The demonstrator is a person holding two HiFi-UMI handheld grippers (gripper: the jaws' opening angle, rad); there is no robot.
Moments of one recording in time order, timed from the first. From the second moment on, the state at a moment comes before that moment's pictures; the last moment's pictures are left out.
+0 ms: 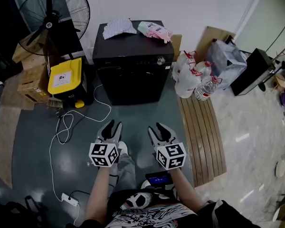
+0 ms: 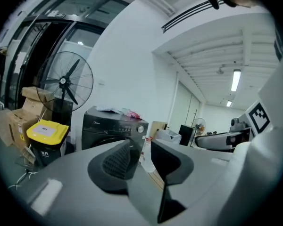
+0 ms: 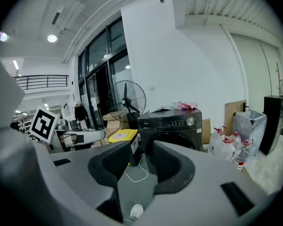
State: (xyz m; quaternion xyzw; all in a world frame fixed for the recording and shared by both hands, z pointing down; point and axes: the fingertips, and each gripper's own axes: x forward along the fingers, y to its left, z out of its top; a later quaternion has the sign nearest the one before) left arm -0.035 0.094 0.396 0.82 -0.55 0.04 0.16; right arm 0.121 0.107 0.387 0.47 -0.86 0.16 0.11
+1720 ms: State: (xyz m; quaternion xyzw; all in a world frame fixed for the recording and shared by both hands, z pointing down) left arm -0.131 -0.311 0.715 0.88 -0.38 0.23 0.20; right arm 0.012 -0.217 0.608 0.49 -0.81 0.25 0.22
